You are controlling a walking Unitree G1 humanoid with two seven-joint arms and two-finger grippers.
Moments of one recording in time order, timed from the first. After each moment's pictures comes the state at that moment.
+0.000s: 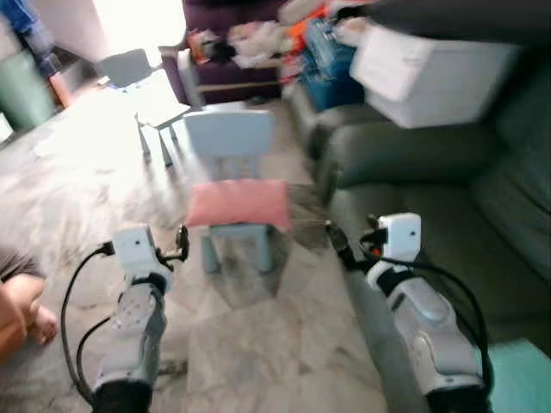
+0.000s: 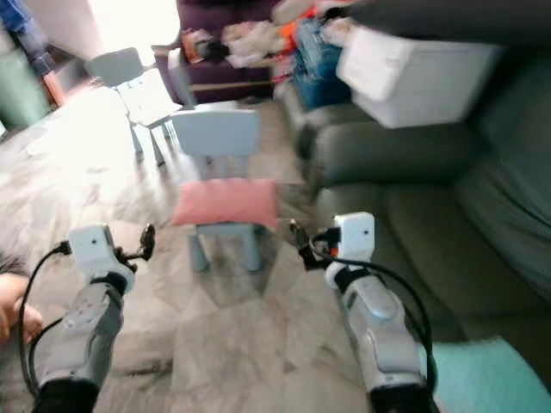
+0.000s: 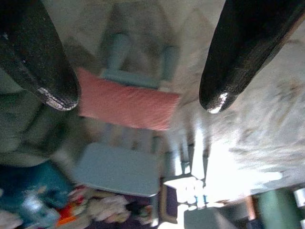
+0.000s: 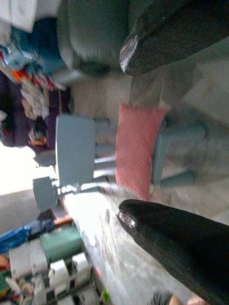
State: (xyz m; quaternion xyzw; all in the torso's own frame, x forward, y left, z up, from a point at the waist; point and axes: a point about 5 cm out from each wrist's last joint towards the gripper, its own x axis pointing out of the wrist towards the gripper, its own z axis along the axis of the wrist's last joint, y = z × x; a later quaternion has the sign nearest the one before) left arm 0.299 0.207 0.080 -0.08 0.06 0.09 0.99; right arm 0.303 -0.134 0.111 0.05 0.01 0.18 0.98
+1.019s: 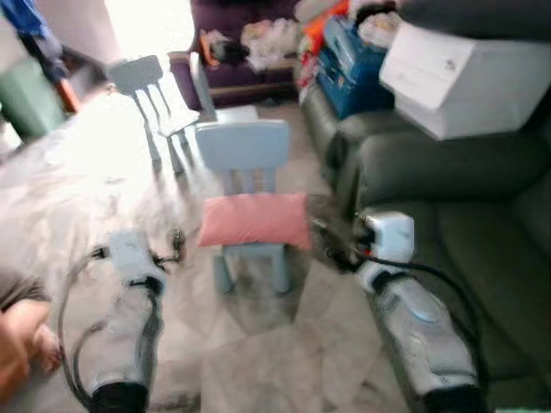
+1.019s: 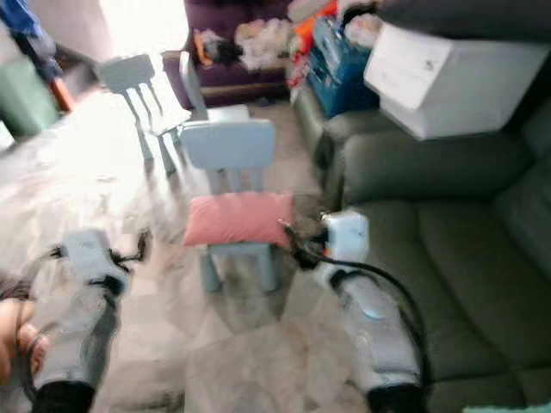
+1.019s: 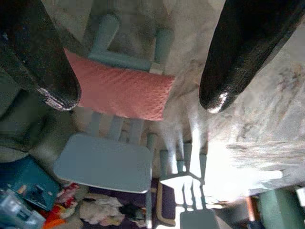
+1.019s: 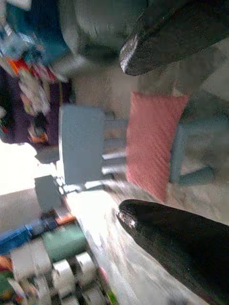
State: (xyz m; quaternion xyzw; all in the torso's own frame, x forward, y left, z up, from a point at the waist) left arm 0.298 0.200 0.076 -0.09 0.07 0.08 0.99; right arm 0.302 -0.142 0.108 0.04 0.02 0.17 0.98
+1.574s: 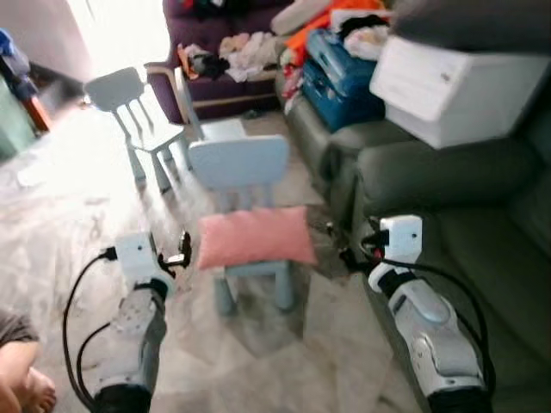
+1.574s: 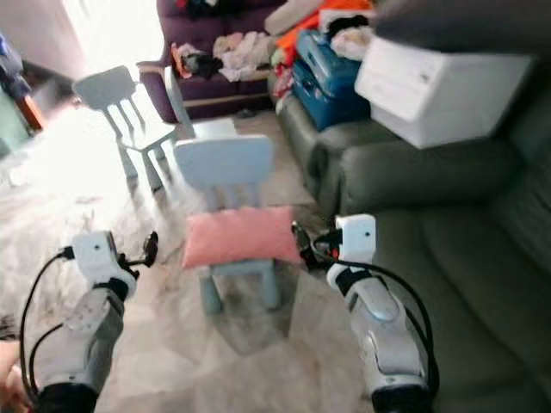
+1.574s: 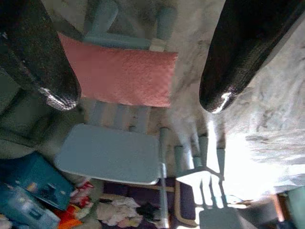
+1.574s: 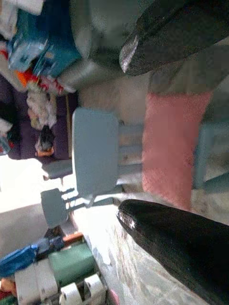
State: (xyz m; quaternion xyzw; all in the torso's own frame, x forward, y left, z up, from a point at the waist) left arm 0.299 0.196 0.076 -0.09 0.07 0.07 0.99; right arm 0.302 -0.144 0.110 0.04 0.01 0.16 0.99
